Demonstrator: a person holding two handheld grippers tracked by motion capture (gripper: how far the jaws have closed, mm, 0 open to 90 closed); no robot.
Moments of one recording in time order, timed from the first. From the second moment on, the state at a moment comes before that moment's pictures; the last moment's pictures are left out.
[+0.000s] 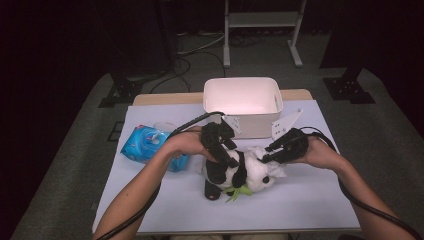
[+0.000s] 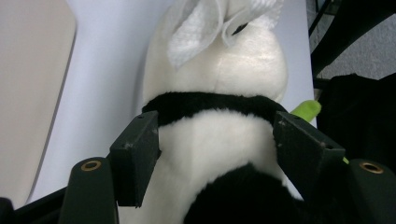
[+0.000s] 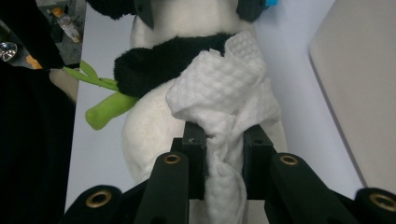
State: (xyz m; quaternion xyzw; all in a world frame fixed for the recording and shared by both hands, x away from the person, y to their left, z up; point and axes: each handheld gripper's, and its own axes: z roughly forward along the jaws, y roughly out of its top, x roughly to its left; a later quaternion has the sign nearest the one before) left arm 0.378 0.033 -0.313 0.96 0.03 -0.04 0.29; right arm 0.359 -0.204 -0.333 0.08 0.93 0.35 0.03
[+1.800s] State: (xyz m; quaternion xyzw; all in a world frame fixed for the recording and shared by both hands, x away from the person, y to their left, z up) left arm 0.337 0.088 -0.332 0.93 0.09 -0.02 0.35; right arm 0.327 -0.169 -0.303 0.05 0.94 0.33 0.06
